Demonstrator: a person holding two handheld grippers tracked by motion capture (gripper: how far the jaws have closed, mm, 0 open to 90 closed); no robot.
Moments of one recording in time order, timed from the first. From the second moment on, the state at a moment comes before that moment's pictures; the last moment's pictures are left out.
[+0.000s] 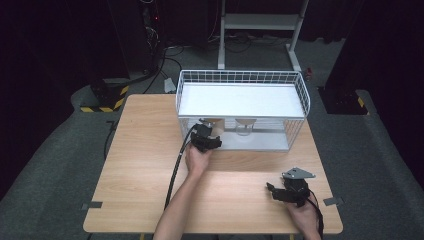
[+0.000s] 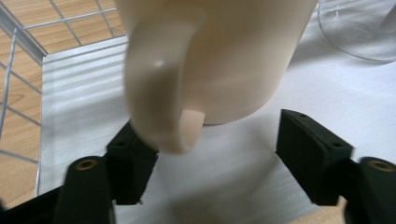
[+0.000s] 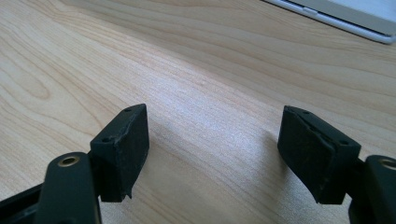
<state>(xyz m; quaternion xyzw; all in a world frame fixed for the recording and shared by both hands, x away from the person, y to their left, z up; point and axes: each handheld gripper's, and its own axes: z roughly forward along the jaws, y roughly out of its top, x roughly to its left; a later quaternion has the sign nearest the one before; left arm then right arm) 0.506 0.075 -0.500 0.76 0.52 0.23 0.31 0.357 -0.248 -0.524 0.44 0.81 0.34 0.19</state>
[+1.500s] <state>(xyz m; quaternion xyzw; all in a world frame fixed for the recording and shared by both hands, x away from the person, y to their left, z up) 0.442 0.104 -0.468 0.75 0.49 0.22 0.38 0.357 -0.248 -0.524 0.44 0.81 0.34 0.19</state>
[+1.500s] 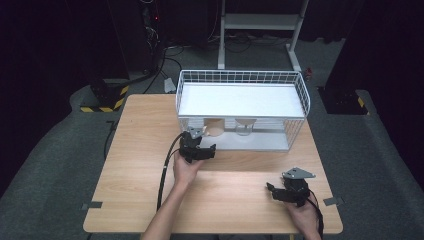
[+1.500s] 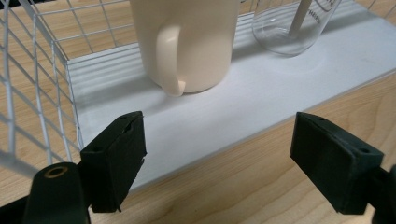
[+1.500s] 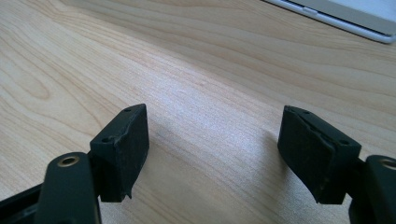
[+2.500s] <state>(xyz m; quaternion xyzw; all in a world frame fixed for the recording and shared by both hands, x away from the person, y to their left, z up) 0.397 0.131 -0.466 0.75 0.48 0.20 0.41 0.357 -0.248 -0.524 0.44 0.81 0.34 0.19</state>
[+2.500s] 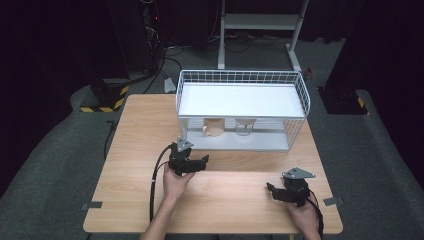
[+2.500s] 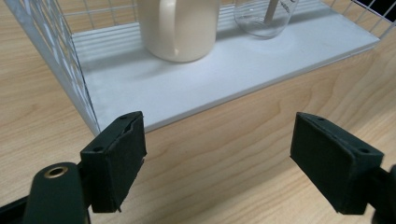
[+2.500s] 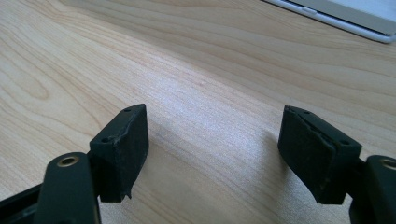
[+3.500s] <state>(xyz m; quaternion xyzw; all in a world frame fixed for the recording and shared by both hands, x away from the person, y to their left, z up) 0.361 0.142 -0.481 0.75 0.48 0.19 0.40 0.358 -0.248 -0.524 0.44 0.81 0.34 0.19</state>
